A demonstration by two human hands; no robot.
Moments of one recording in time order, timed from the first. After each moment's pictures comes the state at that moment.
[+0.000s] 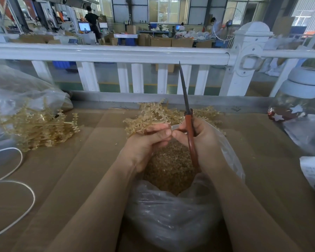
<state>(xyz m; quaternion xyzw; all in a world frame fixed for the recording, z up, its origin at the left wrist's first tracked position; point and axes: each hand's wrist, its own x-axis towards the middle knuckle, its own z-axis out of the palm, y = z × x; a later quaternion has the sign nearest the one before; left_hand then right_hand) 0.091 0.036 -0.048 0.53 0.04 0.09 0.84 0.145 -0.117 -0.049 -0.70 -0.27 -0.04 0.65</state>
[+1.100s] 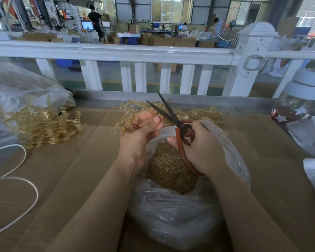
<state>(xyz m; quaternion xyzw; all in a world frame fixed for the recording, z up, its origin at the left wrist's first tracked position) 0.090 0.040 -0.041 0.45 0.06 0.22 0.87 0.138 -0.120 -0.052 -0.89 -0.25 -0.19 0.31</state>
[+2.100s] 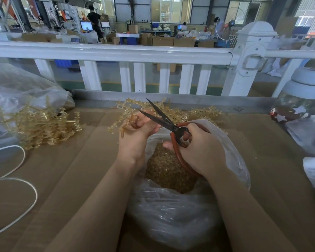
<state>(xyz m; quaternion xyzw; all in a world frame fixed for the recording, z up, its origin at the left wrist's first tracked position) 0.090 0.042 -0.044 0.51 0.04 0.29 0.81 0.143 -0.117 -0.061 -0.90 -0.26 -0.21 0.29</state>
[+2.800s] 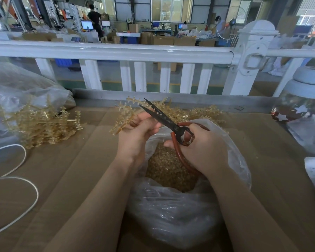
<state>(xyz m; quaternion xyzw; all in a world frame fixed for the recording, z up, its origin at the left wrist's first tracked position) 0.087 0.042 -0.039 0.52 0.04 0.26 0.82 0.141 -0.118 -0.060 -0.87 -0.27 -0.27 0.30</state>
